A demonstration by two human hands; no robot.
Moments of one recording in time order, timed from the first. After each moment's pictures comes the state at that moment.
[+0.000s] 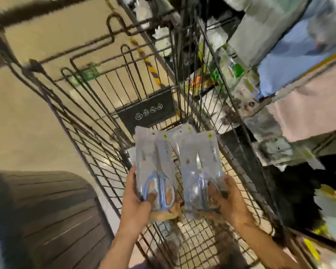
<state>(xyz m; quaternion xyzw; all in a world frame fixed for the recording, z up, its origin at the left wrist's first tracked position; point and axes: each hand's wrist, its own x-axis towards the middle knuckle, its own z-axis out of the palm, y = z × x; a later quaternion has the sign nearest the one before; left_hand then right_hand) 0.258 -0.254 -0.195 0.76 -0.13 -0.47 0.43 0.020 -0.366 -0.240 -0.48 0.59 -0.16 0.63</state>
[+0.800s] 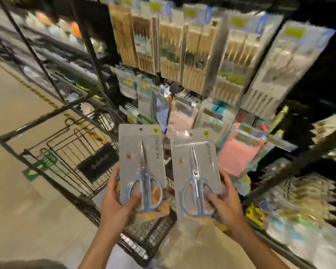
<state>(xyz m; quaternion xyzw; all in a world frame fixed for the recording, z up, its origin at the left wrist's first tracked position) 0.097 -0.166 0.069 0.62 -0.39 -0.45 0.51 -0.185 -0.195 0.041 -0.48 0.55 -0.48 0.49</state>
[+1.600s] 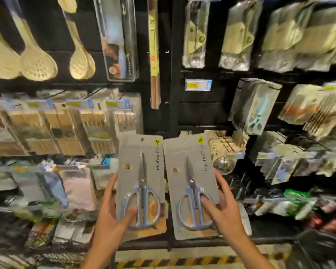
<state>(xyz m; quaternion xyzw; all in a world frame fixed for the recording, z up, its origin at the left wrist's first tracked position) -0.145 -0.164 0.195 0.35 -0.64 -0.54 0.43 -0.390 -0.030 0.173 -0.38 0.60 -0.67 0.22</state>
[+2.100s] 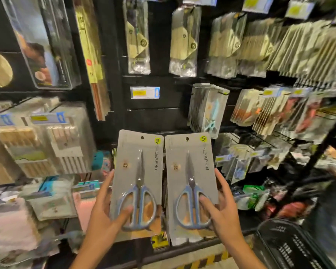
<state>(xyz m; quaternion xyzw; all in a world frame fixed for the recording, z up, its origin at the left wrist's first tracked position) -0.283 -0.176 0.200 0.27 -0.70 -0.55 0.37 -0.495 0.013 0.191 -0.30 0.62 -0.72 0.13</state>
